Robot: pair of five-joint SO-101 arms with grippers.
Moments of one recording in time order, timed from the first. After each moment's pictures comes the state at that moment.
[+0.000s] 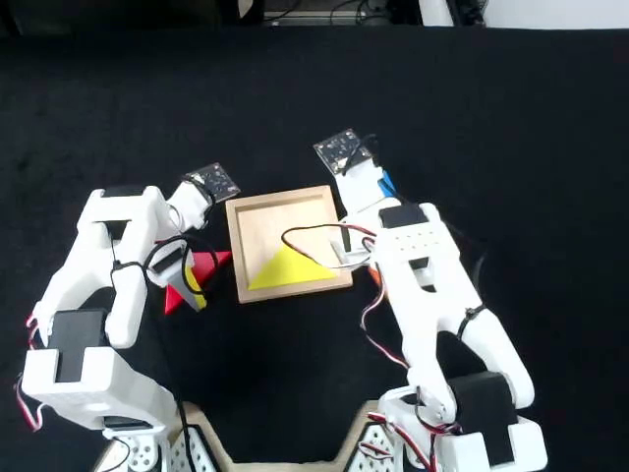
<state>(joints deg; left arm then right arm) -8.6 5.7 31.0 56.9 -57.3 -11.3 -14.2 42.3 51.8 17.2</state>
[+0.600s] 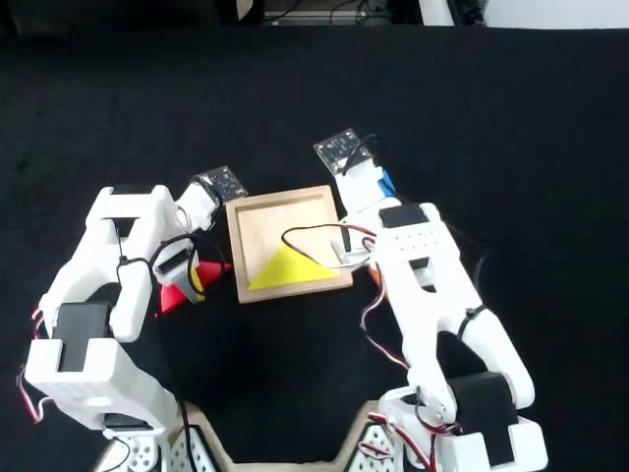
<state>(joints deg) -7.0 9.4 29.6 57.1 -57.3 -11.3 -14.2 42.3 51.7 17.2</state>
